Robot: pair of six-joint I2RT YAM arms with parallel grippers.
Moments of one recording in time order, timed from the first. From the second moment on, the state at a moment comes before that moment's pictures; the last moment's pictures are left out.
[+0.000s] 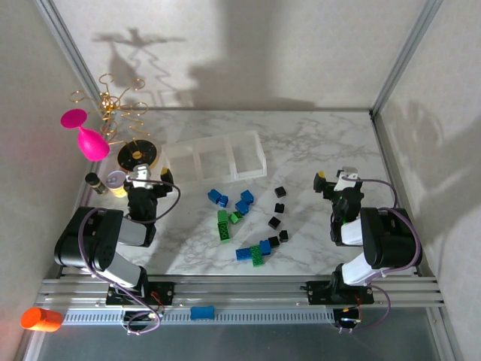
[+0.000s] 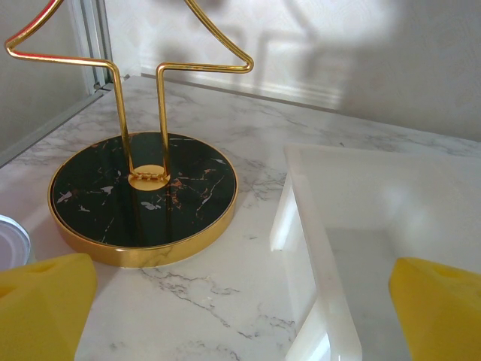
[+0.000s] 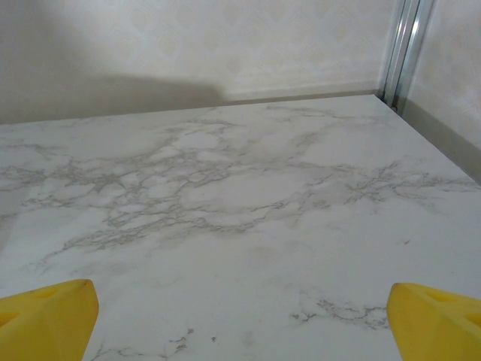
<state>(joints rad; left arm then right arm) -0.07 1.54 0.22 1.17 -0.24 -0.16 0.01 1.54 0.21 1.15 0.05 0.06</state>
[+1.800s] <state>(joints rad) -0.10 1.06 0.46 0.48 -0.28 -0.51 0.05 1.19 0.63 0.16 0.18 0.51</state>
